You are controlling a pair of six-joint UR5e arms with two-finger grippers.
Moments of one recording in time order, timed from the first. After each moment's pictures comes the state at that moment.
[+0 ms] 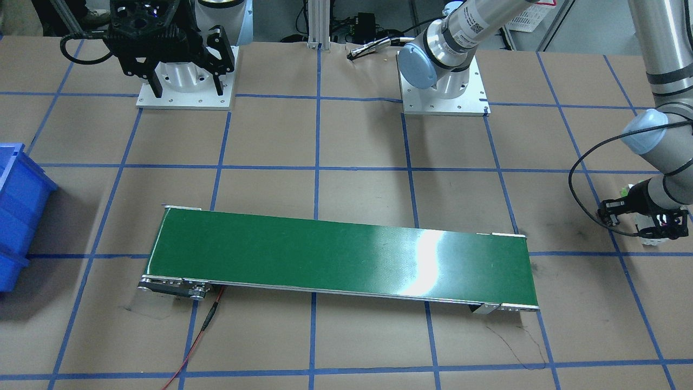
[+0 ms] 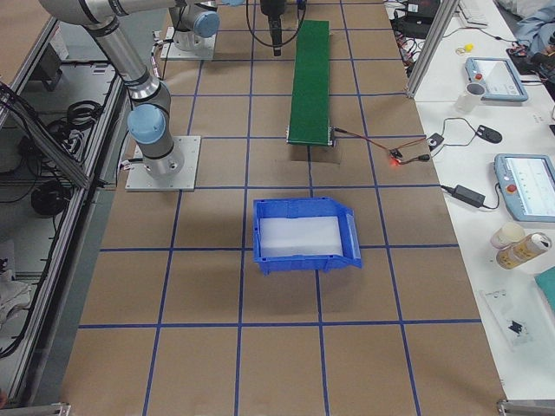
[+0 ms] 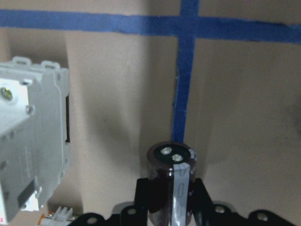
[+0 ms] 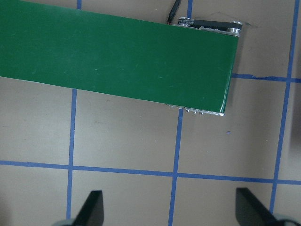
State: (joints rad) left arm -0.78 -2.06 -1.79 -0.98 1.80 0.71; right arm 1.68 -1.72 1.63 -1.55 -1.58 0.03
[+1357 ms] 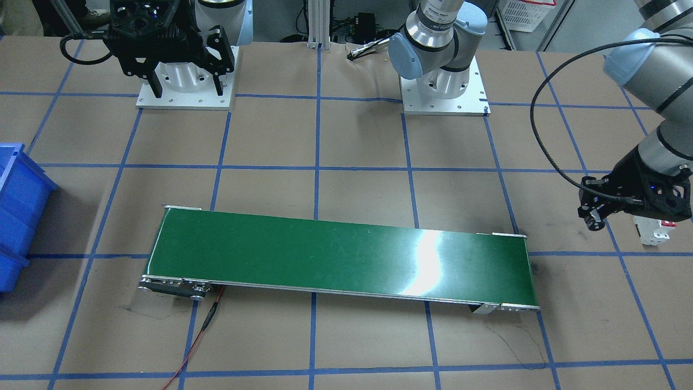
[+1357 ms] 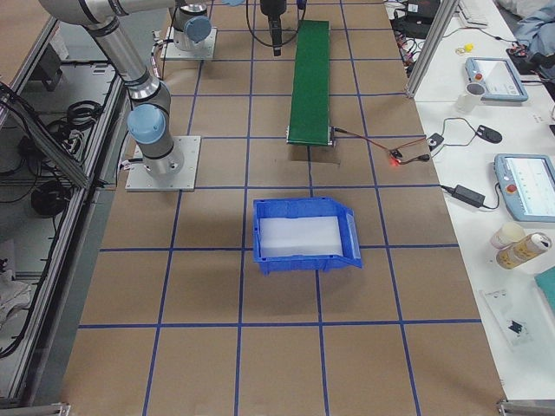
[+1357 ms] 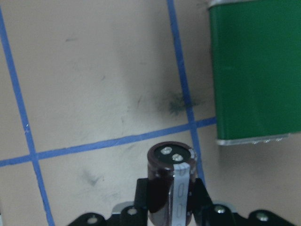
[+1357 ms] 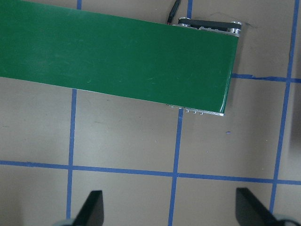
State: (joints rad) left arm -1.04 -1.74 -1.77 -1.17 1.54 0.71; right arm 1.68 -1.72 1.63 -1.55 -1.58 0.03
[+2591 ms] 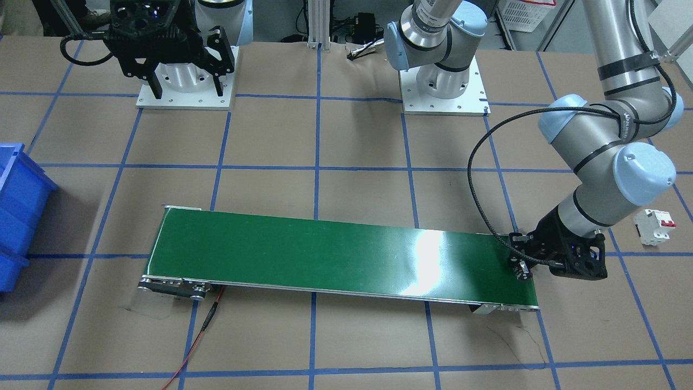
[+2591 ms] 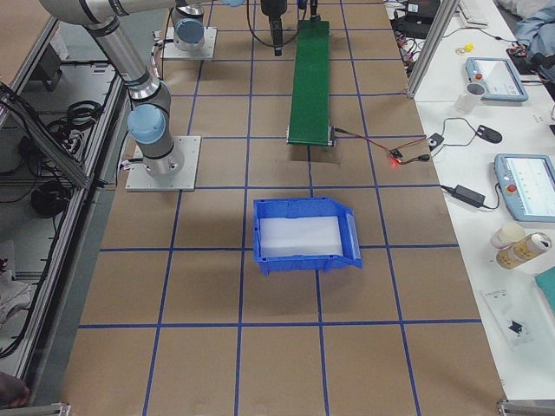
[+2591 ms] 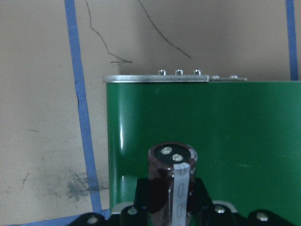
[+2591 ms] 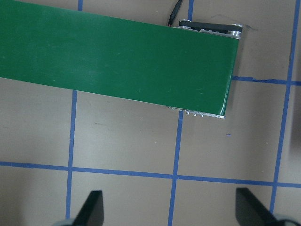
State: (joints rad) left arm -1.23 -1.92 -1.77 -1.00 1.45 0.42; right arm 1.68 -1.72 1.64 -1.56 -1.58 0.02
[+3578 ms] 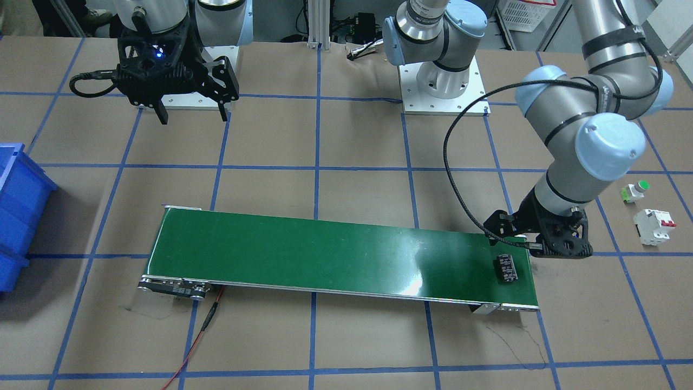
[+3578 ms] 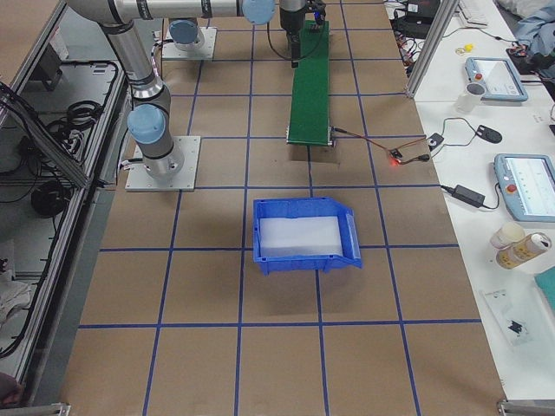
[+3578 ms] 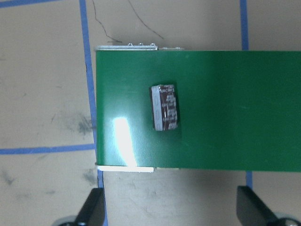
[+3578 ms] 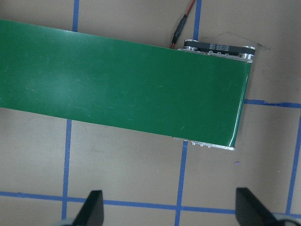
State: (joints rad) left arm -1.38 -1.70 -1.76 -1.17 1.63 0.25; right arm 1.68 -1.59 1.63 -1.68 -1.57 0.02
